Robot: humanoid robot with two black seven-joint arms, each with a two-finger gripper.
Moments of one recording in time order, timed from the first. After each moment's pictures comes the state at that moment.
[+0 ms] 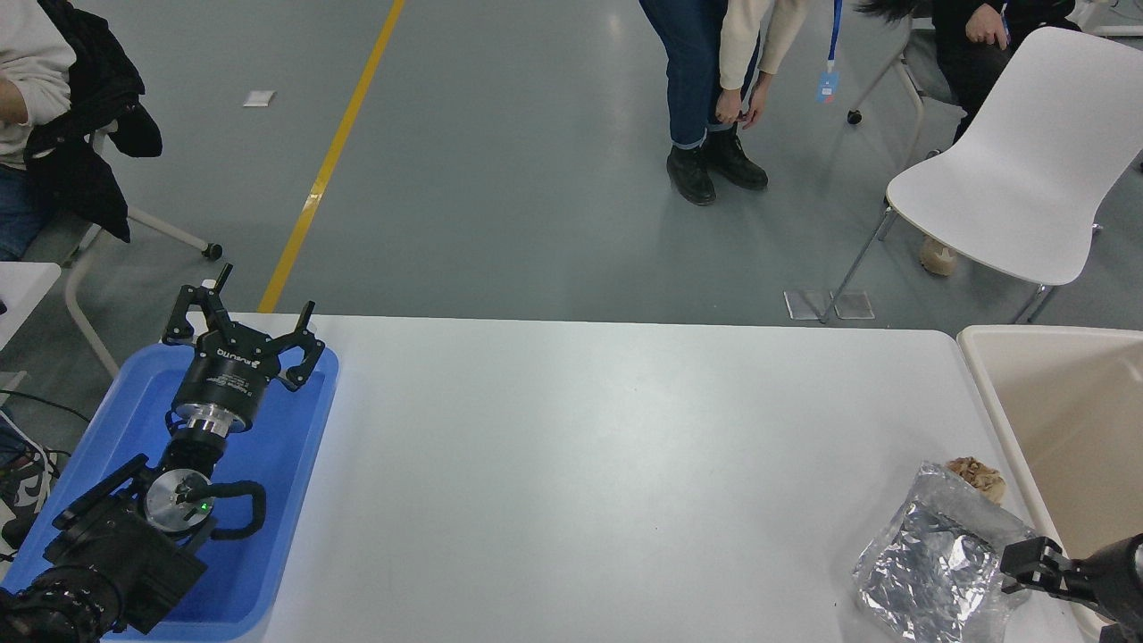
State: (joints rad) left arm -0.60 0.23 -0.89 -0.31 -0.13 -0.77 -0.37; right arm 1.23 -0.80 -1.11 1.23 -0.26 0.19 0.03
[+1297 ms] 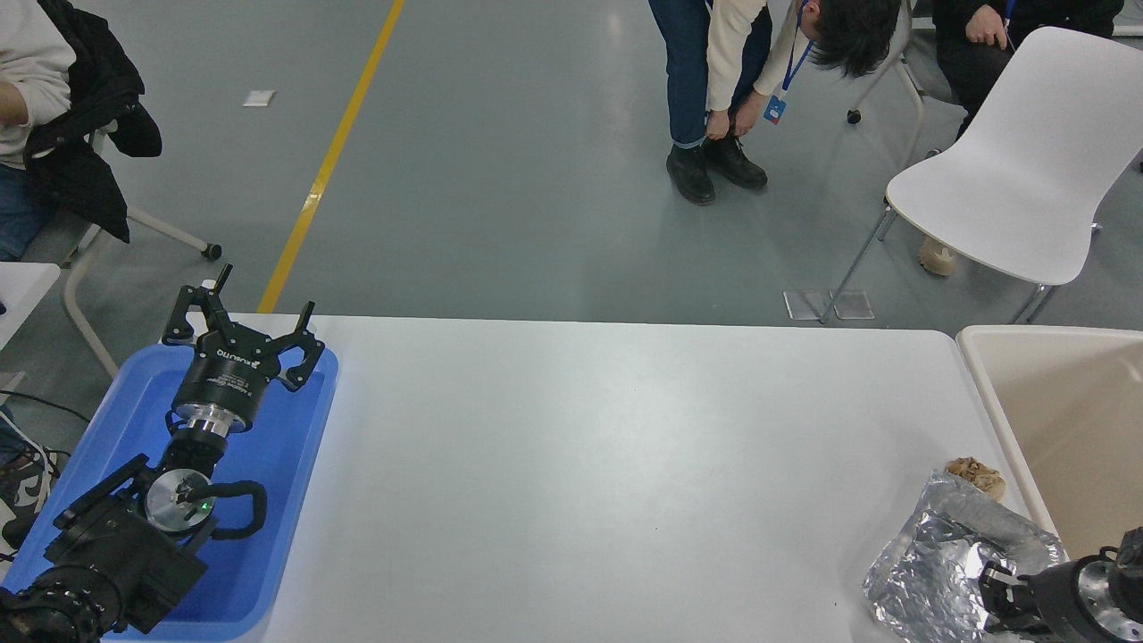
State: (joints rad) left arm -0.60 0.23 -0.89 -0.31 -0.13 -0.77 -0.37; right arm 1.06 -0.74 -0.97 1.12 -0.15 0.21 0.03
